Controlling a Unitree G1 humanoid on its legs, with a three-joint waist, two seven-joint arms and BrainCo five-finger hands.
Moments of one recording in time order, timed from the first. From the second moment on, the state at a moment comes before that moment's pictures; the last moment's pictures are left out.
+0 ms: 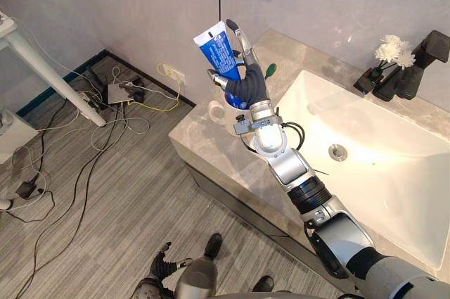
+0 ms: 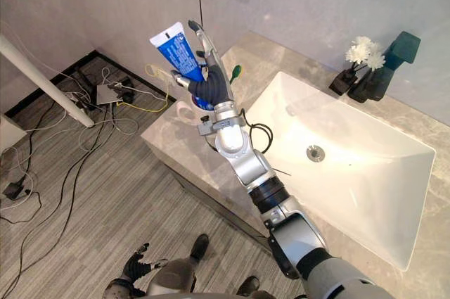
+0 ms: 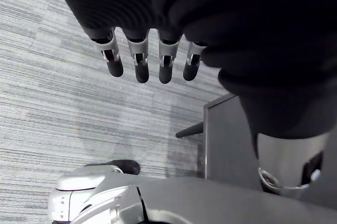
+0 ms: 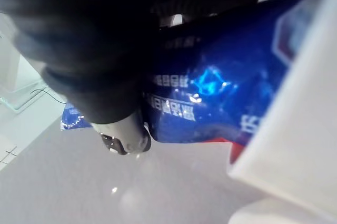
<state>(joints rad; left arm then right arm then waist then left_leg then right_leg) 0.17 0.21 -0.15 0.88 0.24 -0.18 0.15 -0.73 -0.03 0.35 0.30 -0.20 -0.22 -0.37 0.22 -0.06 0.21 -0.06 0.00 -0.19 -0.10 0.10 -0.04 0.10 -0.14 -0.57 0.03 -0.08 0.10</state>
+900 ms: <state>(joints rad) 0.18 0.23 -0.15 0.90 0.23 -0.18 0.15 -0.66 -0.02 0.36 0.23 -0.20 -0.22 -0.37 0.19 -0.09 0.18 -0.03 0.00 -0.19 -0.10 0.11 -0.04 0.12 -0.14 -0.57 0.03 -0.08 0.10</state>
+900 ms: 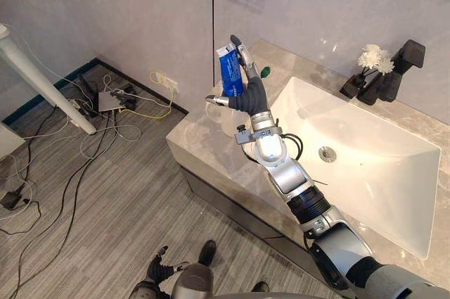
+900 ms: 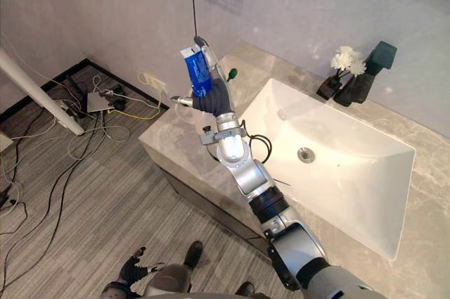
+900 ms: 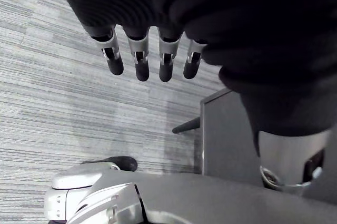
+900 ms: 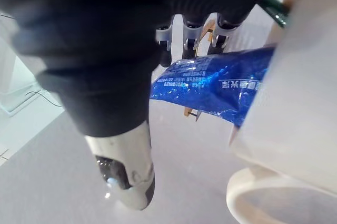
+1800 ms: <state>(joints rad) 0.21 0.23 -0.11 0.97 0.23 -0.16 0.13 -0.38 -0.36 -0.06 -0.57 -0.07 -0.38 -0.25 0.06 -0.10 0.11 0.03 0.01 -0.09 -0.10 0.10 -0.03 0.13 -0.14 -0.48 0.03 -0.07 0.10</state>
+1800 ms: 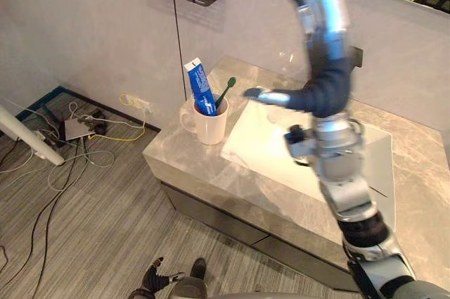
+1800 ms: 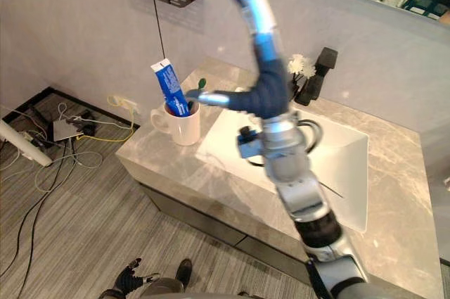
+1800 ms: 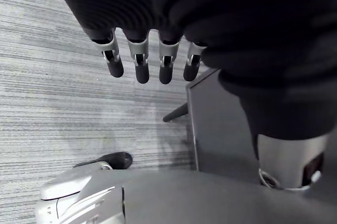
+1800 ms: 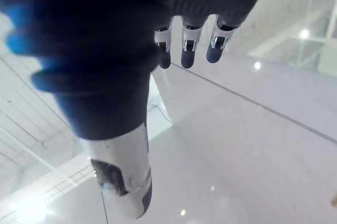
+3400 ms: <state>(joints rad) 0.13 0.05 -0.01 1.01 0.09 -0.16 0.07 0.30 0.06 -0.39 0.94 0.33 -0.14 -0.10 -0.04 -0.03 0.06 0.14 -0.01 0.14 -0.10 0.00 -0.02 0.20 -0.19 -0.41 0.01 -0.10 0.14</state>
